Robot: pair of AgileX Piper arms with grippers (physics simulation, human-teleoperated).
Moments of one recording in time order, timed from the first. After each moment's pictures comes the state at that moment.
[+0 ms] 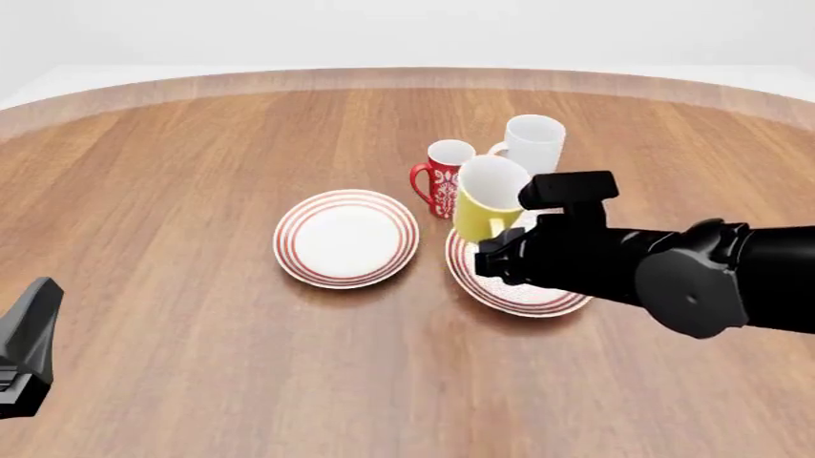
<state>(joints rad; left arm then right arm) 0.00 0.01 0.00 0.00 0.00 0.56 1.43 -0.62 -0.11 0.26</state>
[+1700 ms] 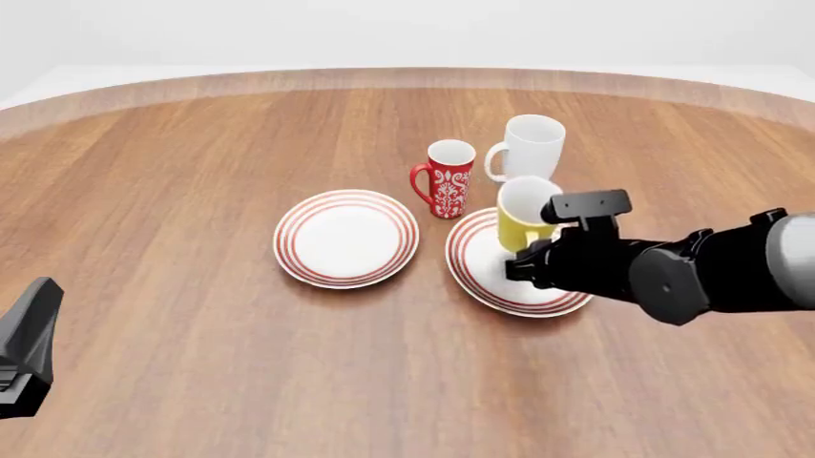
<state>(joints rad) 0.00 0.01 0.00 0.00 0.00 0.38 1.63 -0.62 -0.23 0.15</state>
